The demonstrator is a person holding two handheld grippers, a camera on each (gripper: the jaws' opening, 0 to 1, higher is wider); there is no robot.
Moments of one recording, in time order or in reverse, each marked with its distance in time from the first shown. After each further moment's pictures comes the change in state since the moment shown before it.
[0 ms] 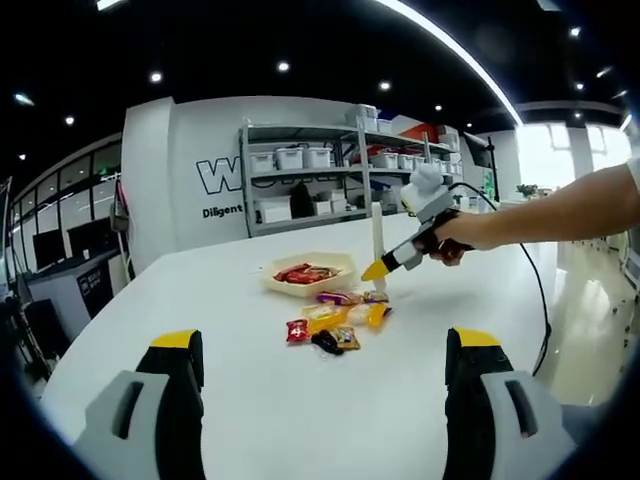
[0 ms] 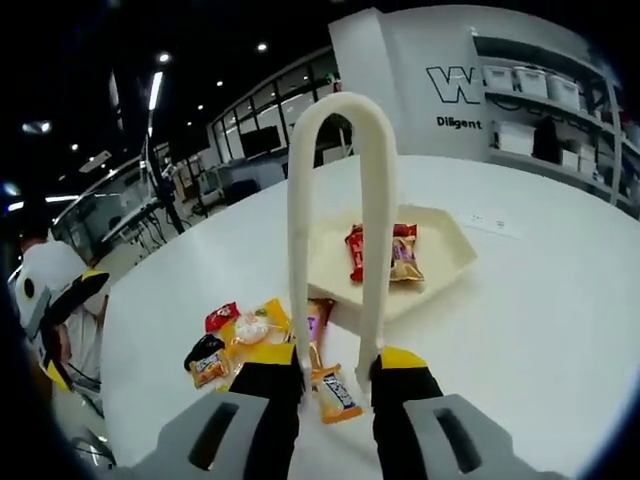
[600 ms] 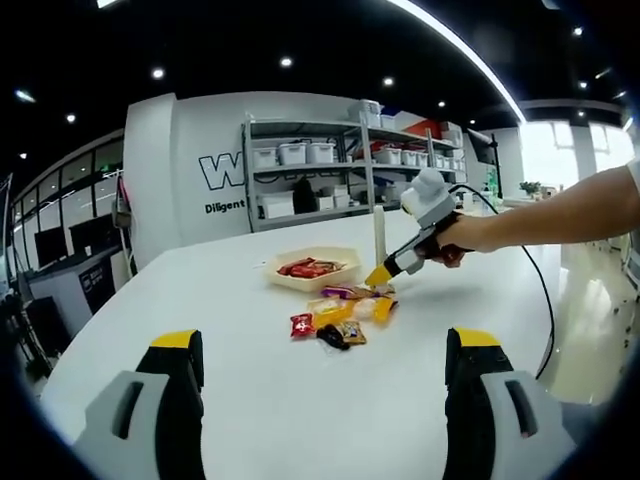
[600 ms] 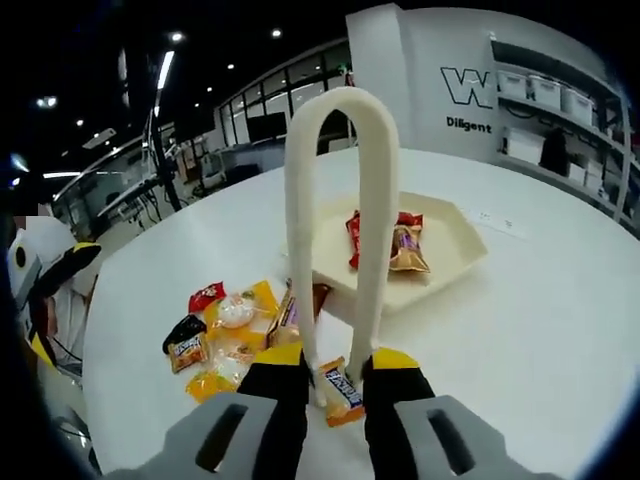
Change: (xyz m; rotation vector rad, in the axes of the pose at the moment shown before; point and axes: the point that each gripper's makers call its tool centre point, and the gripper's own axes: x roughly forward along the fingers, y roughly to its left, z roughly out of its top) left arm 0.005 0.002 -0.007 0.000 0.018 0.009; right arm 0.012 -0.009 -0.009 -0.049 0.027 -0.010
